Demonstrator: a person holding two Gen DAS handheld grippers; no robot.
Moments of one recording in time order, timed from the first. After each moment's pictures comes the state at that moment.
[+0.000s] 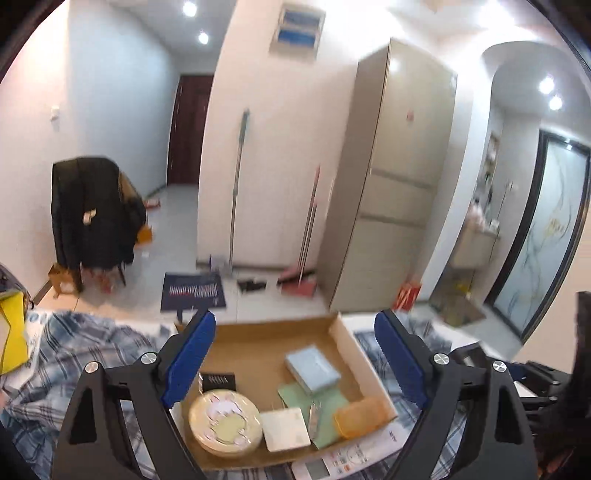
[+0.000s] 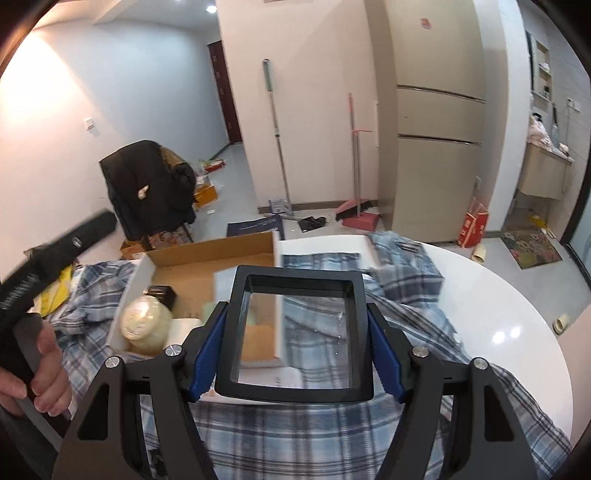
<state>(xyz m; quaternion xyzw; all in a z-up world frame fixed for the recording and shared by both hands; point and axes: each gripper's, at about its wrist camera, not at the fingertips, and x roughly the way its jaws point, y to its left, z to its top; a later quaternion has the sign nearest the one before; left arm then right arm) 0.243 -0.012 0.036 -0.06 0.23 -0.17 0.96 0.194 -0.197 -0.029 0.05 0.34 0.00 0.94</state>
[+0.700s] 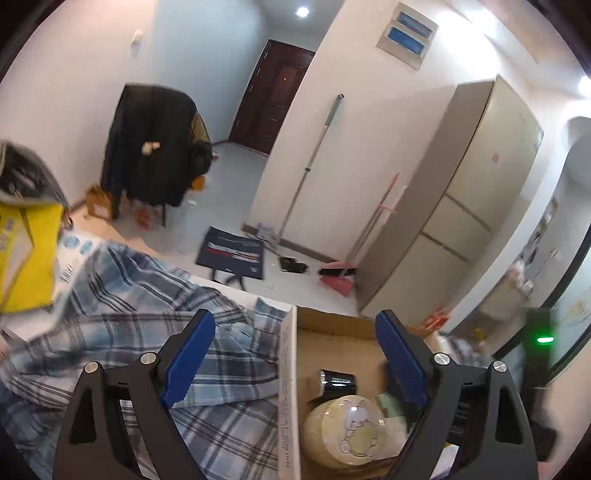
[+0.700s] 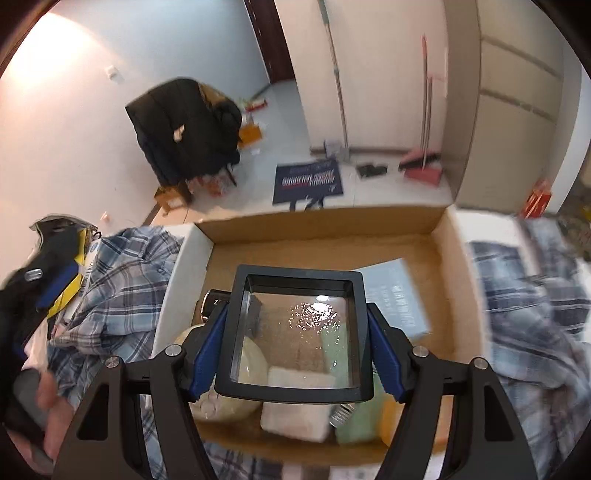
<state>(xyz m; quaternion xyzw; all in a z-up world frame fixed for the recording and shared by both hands) 0.295 0.114 -0.022 -0.19 0.30 -0.08 0.93 0.331 -0.081 -0.101 0.07 0.46 0.09 0.88</state>
